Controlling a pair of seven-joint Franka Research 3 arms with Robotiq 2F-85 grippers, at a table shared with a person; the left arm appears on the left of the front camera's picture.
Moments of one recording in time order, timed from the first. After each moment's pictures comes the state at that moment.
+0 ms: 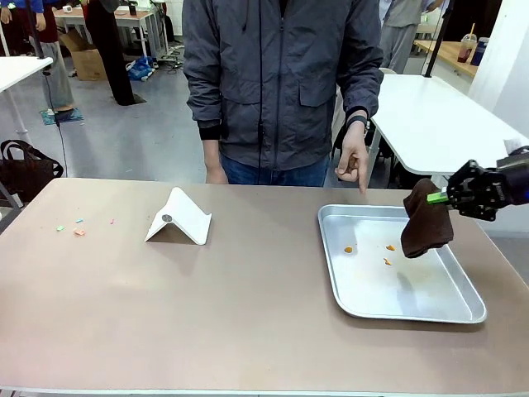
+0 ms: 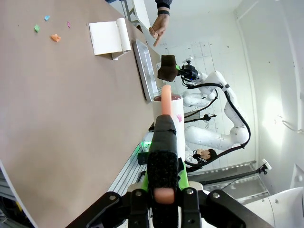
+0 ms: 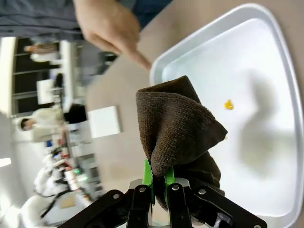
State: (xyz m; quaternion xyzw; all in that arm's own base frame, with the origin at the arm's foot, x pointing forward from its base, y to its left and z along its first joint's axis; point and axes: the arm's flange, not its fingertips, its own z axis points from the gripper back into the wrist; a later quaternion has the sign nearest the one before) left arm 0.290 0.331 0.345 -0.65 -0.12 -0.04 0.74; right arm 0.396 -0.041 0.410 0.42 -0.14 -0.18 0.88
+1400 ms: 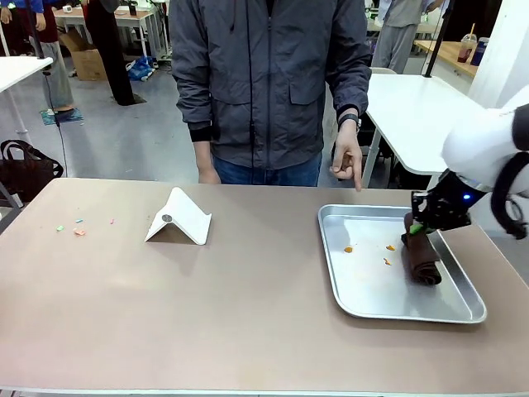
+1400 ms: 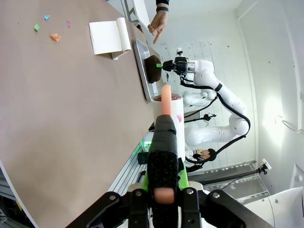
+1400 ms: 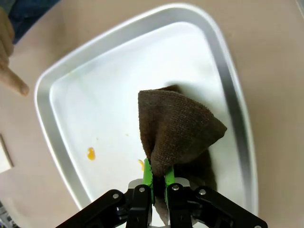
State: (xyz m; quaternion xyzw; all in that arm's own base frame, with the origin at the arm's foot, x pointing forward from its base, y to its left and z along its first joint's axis) left arm 0.289 0.331 0.345 -0.65 -0.12 -0.04 0.74; right arm 0.456 0.032 0.363 0.13 -0.08 -0.18 0.97
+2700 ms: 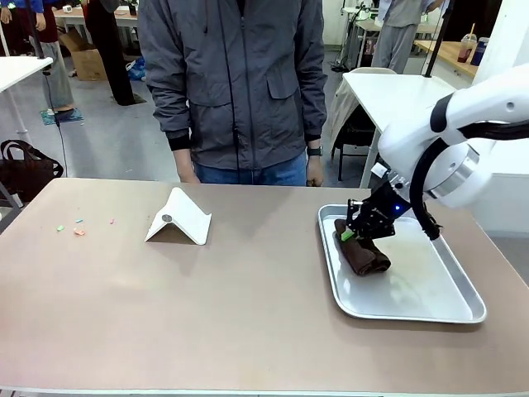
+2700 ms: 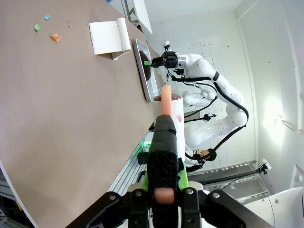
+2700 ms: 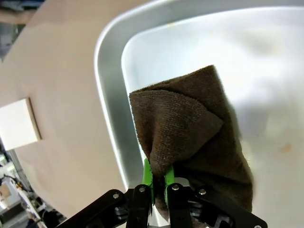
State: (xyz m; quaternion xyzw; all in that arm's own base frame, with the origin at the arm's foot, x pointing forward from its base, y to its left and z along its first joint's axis) left arm 0.289 0.331 0.345 -0.65 -0.12 -0.04 0.74; right arm 0.487 0.133 0.311 0.24 -0.03 -0.10 0.96
